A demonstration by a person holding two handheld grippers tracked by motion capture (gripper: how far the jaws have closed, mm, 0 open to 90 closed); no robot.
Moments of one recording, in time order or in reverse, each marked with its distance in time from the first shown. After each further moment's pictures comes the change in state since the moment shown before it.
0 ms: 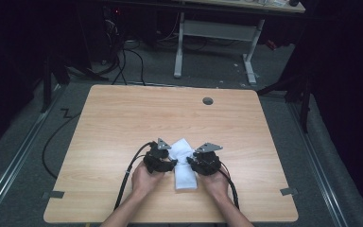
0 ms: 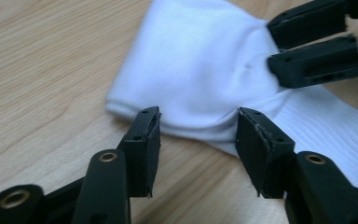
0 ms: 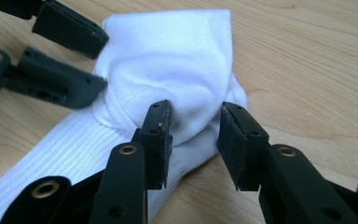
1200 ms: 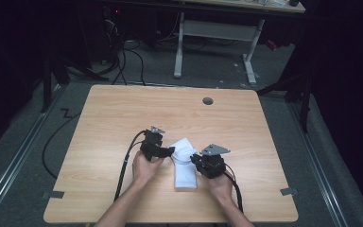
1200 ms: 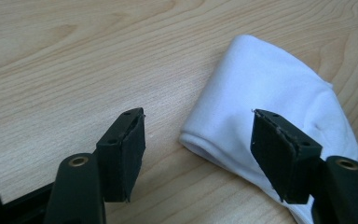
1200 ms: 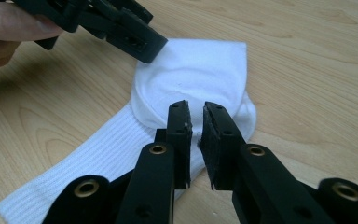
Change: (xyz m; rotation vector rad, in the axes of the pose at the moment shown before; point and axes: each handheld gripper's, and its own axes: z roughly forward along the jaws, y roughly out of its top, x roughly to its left) left arm 0.030 0.026 0.007 -0.002 0.019 -0.176; right arm 0.004 0.000 -0.028 -0.077 0.044 -0.023
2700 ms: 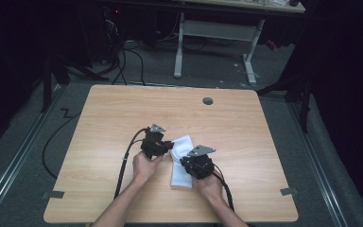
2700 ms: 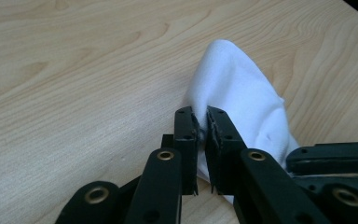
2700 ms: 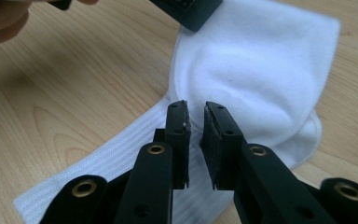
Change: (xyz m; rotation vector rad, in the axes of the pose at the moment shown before) left arm -0.004 0.007 -0.016 -0.087 -0.111 0.065; right arm 0.023 0.007 0.026 0.061 0.035 -0.034
